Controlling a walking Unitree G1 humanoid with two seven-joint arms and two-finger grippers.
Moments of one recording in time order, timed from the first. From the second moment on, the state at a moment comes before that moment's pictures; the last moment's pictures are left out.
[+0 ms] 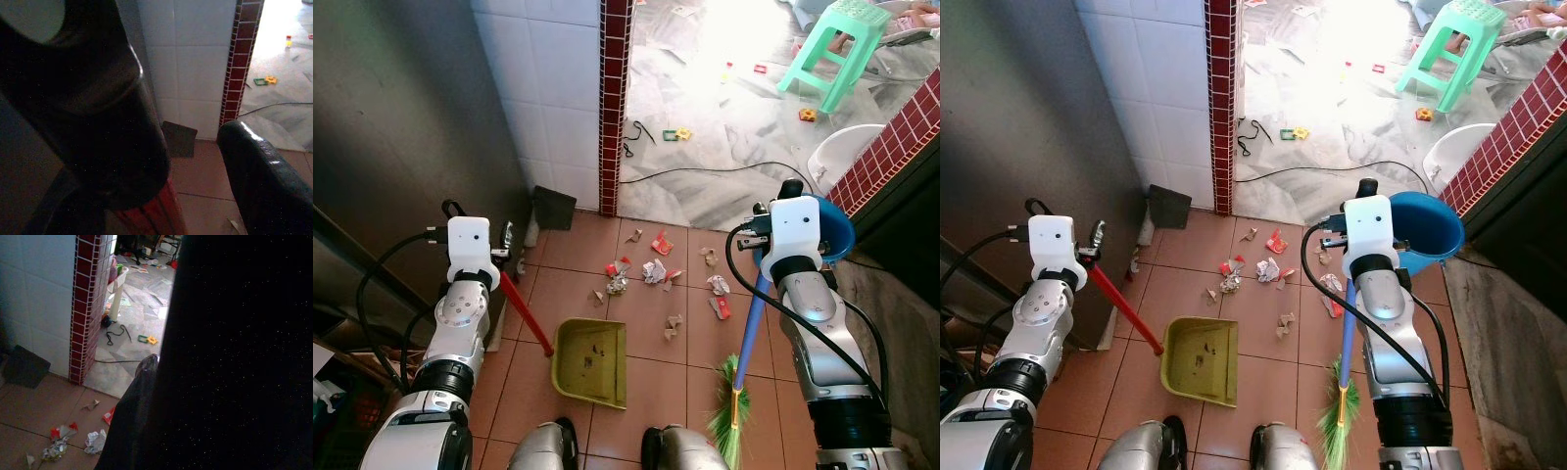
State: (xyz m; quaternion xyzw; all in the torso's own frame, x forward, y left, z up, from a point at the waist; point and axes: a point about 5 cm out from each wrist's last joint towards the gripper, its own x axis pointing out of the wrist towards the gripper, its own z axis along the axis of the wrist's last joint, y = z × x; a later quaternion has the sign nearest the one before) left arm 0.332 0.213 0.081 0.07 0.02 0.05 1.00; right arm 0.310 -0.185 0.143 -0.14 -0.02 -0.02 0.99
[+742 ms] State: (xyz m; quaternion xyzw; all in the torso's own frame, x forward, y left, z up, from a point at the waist) left arm 0.335 0.212 0.083 0.07 0.02 0.05 1.00; right arm 0.310 -0.185 0.142 -0.14 -0.01 -0.02 0.99
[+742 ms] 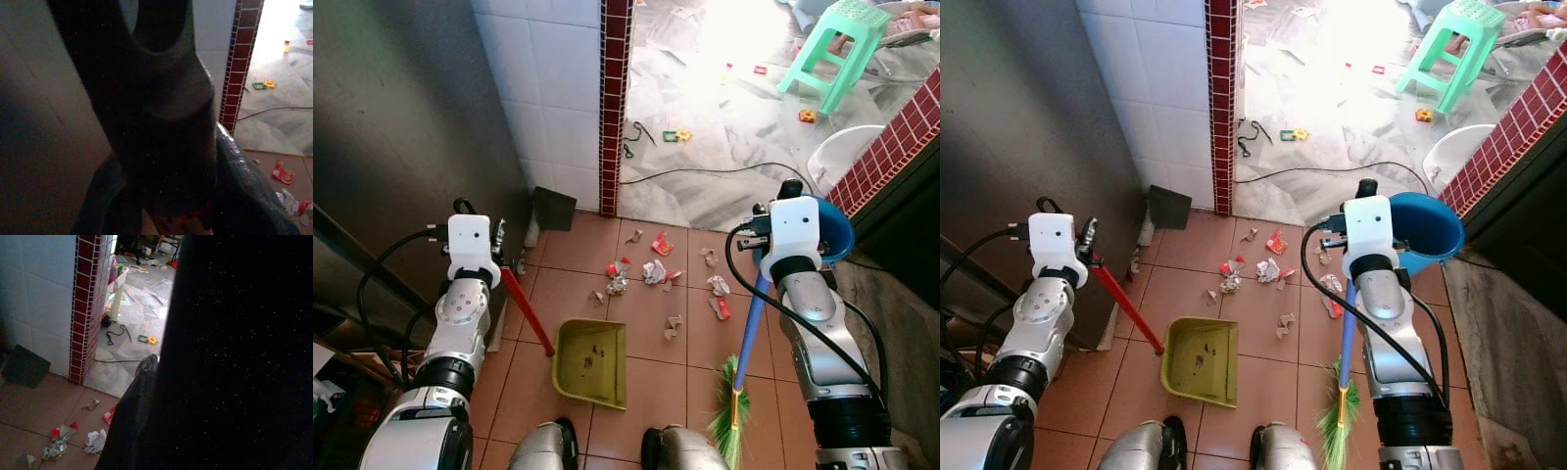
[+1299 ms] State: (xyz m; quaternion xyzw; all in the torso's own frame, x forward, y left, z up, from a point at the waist) left arm 0.335 0.213 0.084 0.06 0.01 0.06 1.00; right arm 0.311 -0.184 0.141 -0.14 -0.01 -0.01 0.99
